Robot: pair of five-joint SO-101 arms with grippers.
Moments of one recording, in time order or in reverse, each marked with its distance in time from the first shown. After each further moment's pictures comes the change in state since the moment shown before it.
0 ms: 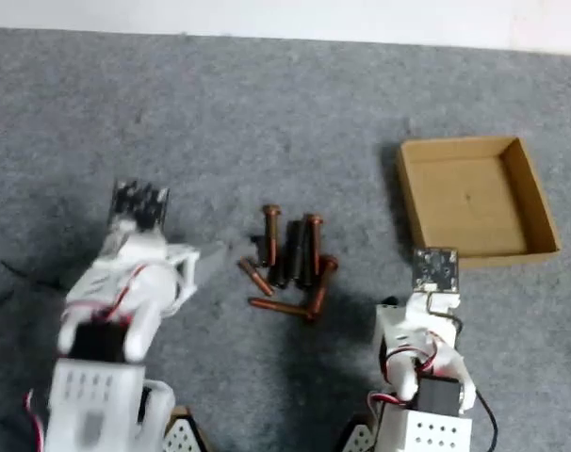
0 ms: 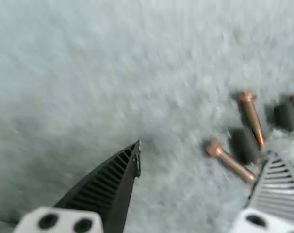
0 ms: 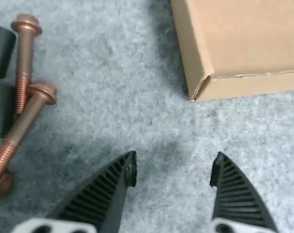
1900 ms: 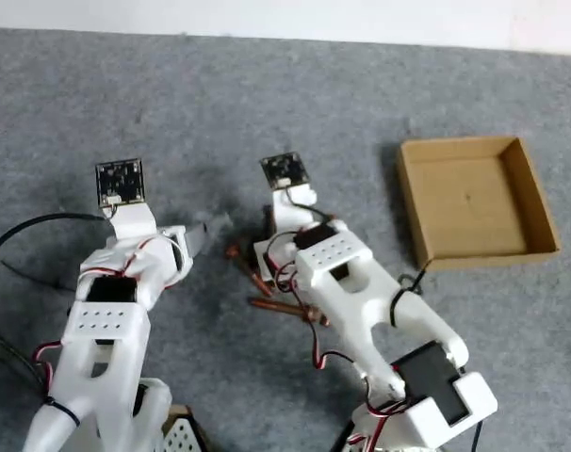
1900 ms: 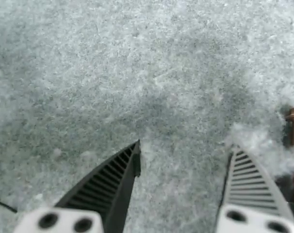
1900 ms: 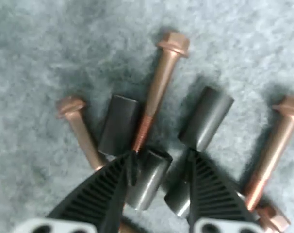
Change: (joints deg) left arm -6.7 20.2 1.1 -16.6 11.2; right arm -37.1 101.7 -58.1 -23.0 -16.4
